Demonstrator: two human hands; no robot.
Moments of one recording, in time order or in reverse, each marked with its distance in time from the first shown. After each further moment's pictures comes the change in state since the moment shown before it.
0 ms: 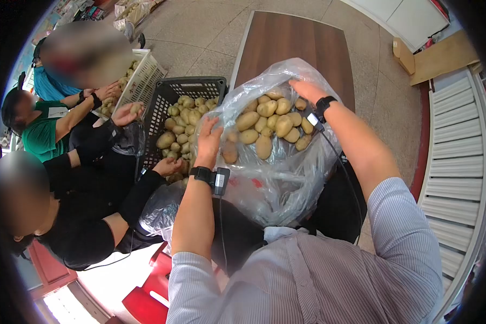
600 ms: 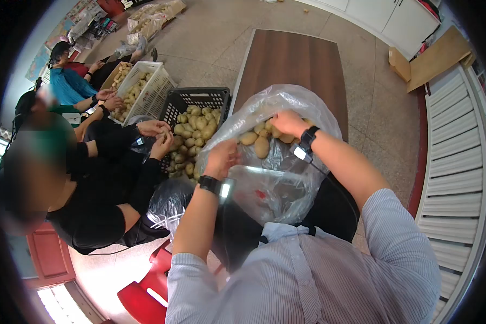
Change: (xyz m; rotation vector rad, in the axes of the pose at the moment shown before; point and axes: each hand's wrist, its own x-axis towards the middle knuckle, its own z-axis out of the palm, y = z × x) left_hand -0.072 0.022 0.012 -0.460 -0.178 -0.423; right_hand -0.104 -0.042 0.042 -0.188 -0.032 -0.214
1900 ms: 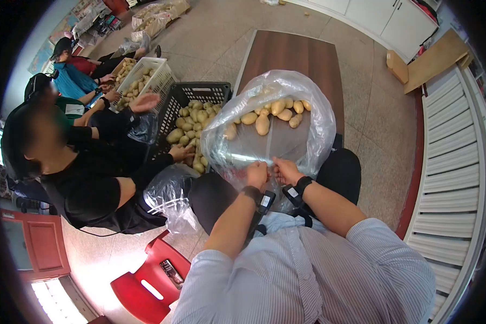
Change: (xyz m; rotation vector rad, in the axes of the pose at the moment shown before) left_hand -0.013 -0.164 0.055 0.117 0.130 0.115; right_hand -0.140 0.057 0.164 1.236 -0.160 0.626
